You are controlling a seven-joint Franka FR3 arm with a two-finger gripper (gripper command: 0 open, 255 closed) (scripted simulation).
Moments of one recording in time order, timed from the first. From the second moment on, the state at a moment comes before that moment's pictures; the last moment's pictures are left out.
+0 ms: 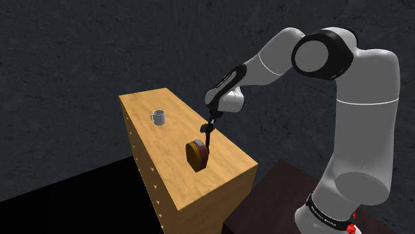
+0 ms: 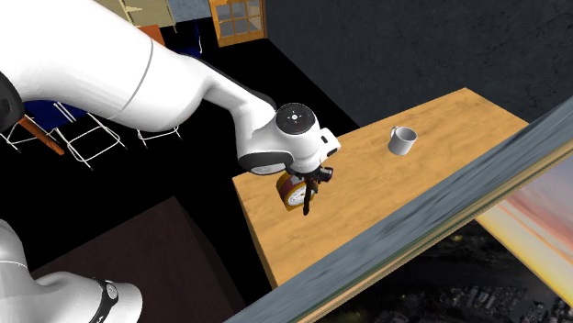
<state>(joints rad) 0.12 0.33 -0.19 -2.18 0.52 2.77 -1.13</state>
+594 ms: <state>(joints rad) 0.16 0.25 -0.23 -2.18 0.43 2.69 -1.05</state>
